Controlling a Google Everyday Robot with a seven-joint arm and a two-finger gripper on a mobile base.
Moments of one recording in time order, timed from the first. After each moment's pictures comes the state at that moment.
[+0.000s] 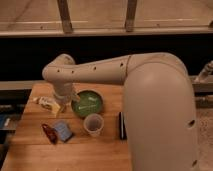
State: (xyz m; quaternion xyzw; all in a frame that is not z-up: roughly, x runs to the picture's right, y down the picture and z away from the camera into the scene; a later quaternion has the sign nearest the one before) arm -0.204 0.106 0.725 -0.35 0.08 0.34 0.87
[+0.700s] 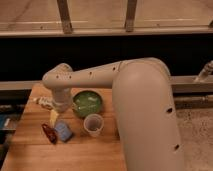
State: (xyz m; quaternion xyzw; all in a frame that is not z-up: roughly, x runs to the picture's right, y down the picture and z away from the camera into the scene) arm -0.214 0.151 0.745 -0.41 0.09 0.32 0.85
